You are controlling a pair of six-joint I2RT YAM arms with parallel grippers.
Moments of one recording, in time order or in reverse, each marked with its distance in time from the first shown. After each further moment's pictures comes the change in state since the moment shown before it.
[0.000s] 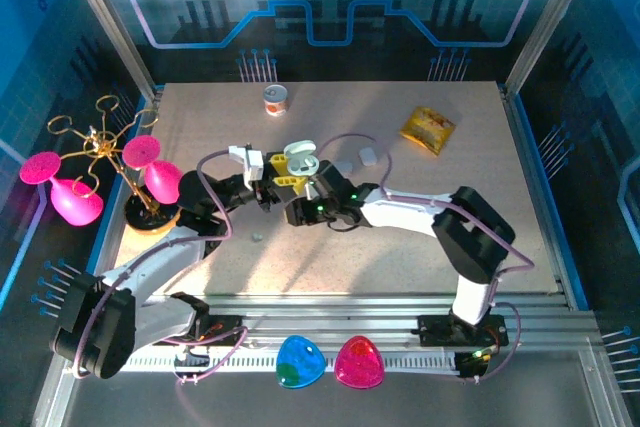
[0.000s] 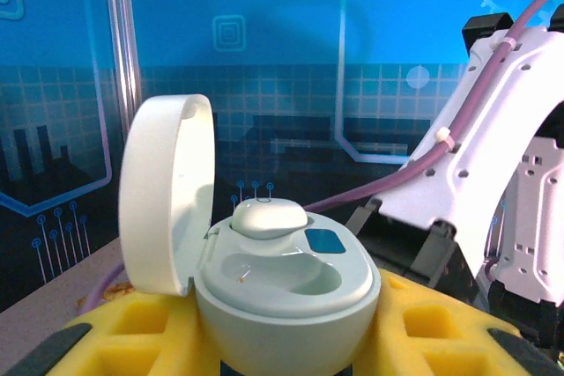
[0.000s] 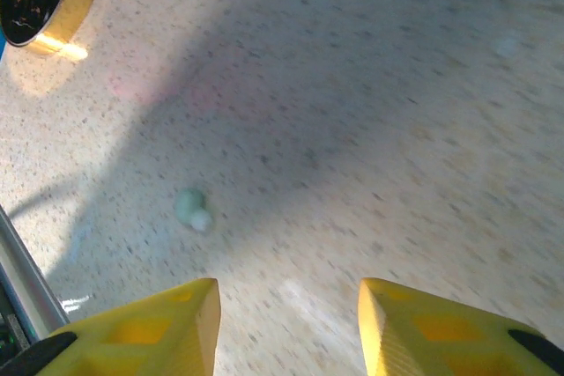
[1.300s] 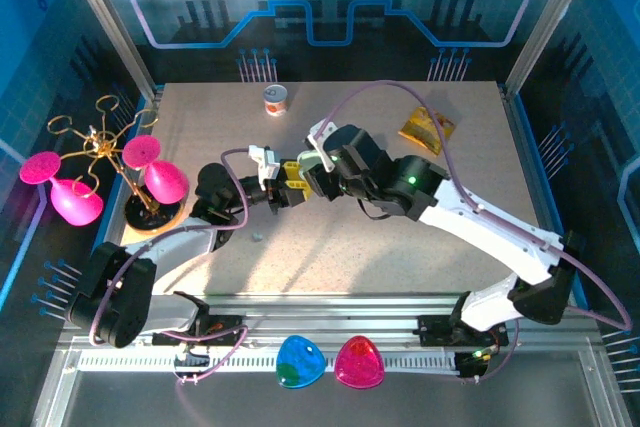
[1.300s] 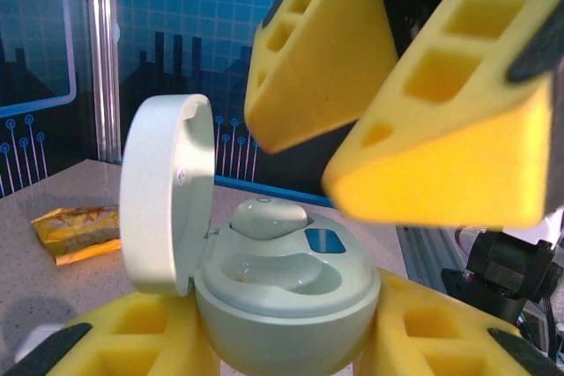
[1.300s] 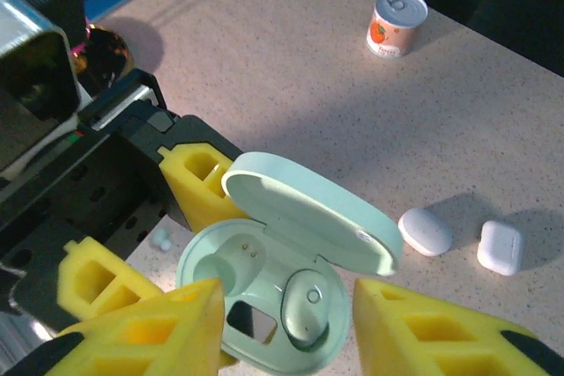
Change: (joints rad) left arm -0.005 0.167 -0.010 0.002 0.061 0.000; right arm 0.115 -0.429 0.372 -0.628 0.480 -0.384
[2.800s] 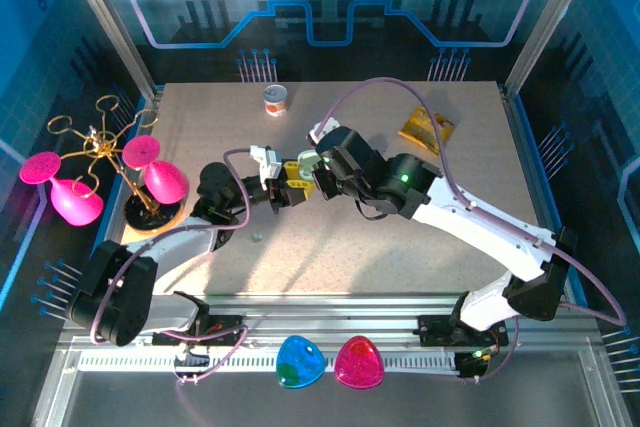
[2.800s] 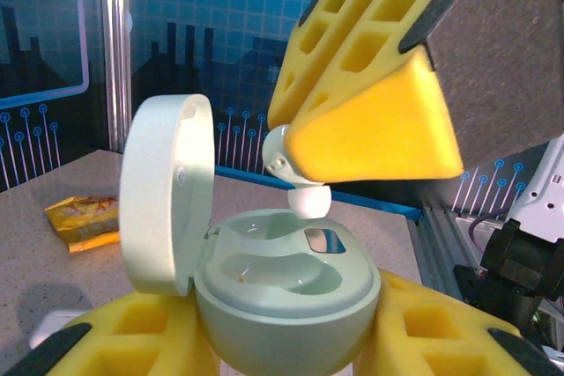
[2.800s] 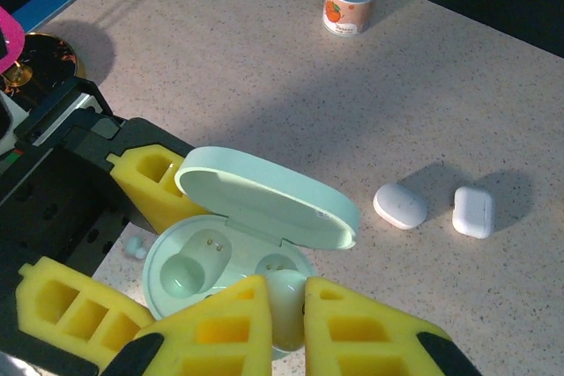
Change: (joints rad) left arm 0.000 0.008 0.000 -0.031 -0.024 0.027; right arm 0.016 0.056 0.049 -0.075 0.112 0.101
